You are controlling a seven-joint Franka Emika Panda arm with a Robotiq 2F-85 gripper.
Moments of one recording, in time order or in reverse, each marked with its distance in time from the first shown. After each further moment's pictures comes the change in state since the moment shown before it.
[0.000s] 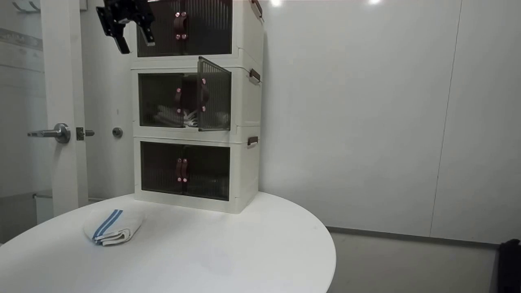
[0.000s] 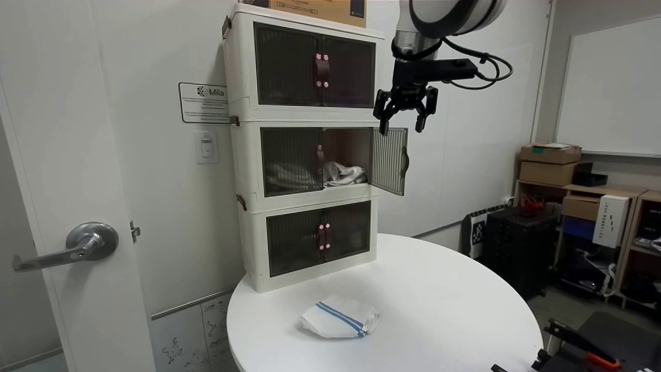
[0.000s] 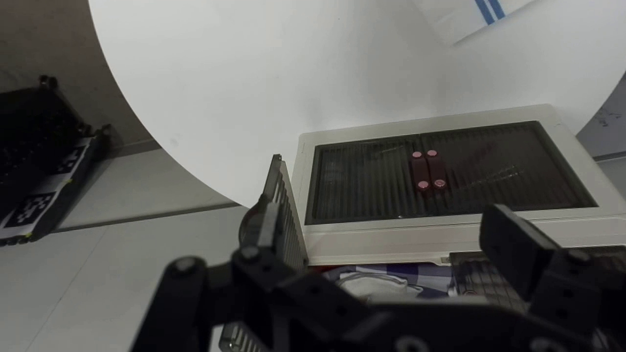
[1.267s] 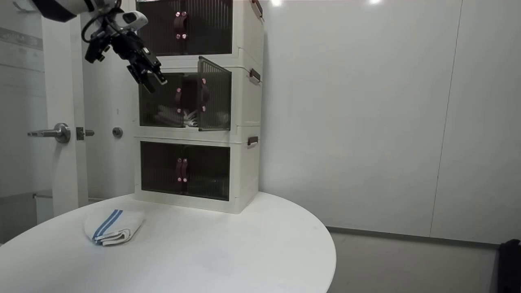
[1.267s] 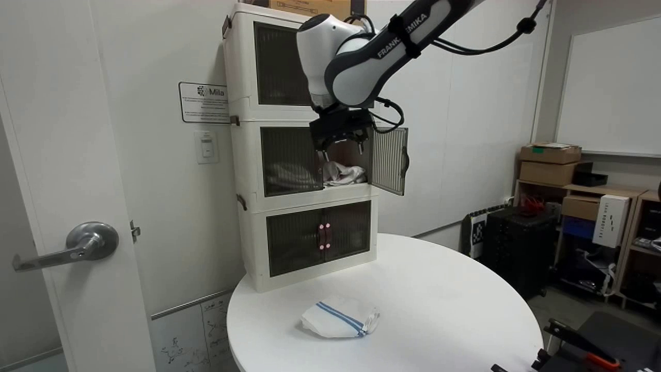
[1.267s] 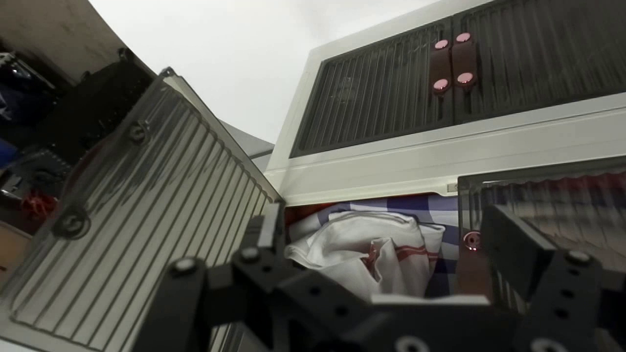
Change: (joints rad) arm 0.238 0.584 -0.047 0.486 -0.566 -0.107 0.744
